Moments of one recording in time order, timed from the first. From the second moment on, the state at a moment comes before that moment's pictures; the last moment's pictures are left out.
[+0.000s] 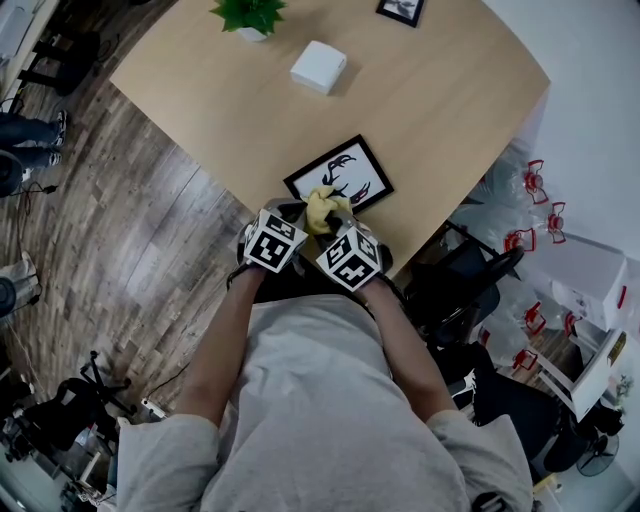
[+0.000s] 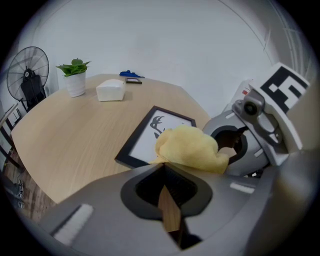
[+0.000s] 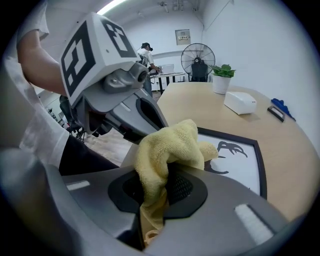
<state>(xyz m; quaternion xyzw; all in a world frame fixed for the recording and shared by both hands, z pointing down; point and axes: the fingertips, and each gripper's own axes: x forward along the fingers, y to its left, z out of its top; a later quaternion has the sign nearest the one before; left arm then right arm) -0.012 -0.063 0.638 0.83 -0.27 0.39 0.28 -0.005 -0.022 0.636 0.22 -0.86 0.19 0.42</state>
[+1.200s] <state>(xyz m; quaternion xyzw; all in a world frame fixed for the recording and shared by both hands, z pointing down) -0.011 -0.064 0.638 0.84 -0.28 0.37 0.28 -0.035 -0.091 0.637 0.09 -0.91 0.12 0.38</state>
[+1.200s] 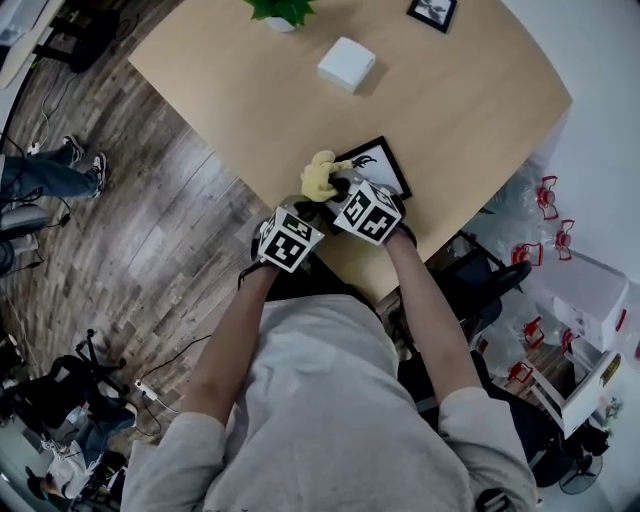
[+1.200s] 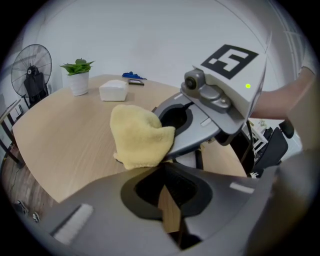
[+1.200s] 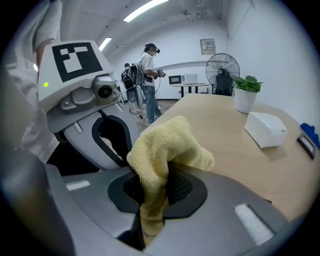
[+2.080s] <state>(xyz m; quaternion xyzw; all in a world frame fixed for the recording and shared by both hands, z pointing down) -0.009 -0.065 0.639 0.83 -0.28 0.39 0.28 -0.073 -0.124 0.631 0.08 -0.92 0.12 0.36</state>
